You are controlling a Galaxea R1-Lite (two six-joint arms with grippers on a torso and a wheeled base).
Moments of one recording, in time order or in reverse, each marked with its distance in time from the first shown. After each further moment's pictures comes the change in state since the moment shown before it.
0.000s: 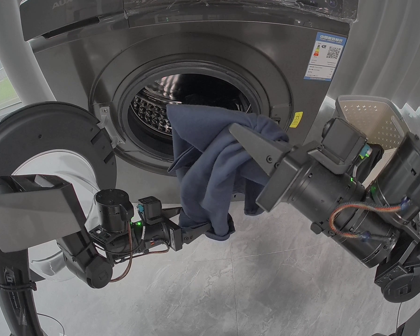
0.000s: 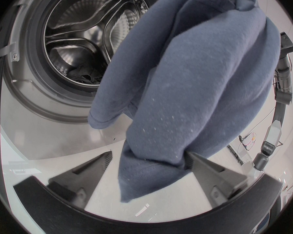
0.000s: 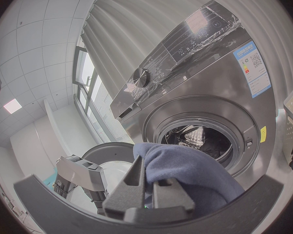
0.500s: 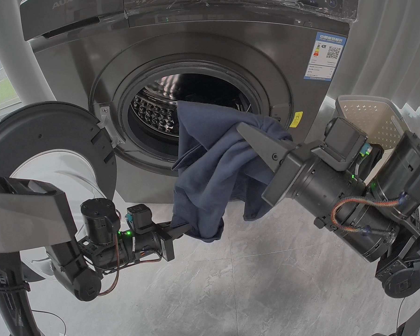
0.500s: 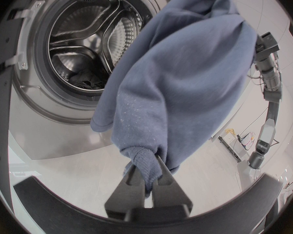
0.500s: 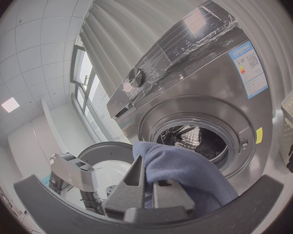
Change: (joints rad) left arm -0.006 -0.045 0.158 -0.149 -0.001 -0.001; right arm -0.035 -0.002 0.008 0.007 0.002 0.000
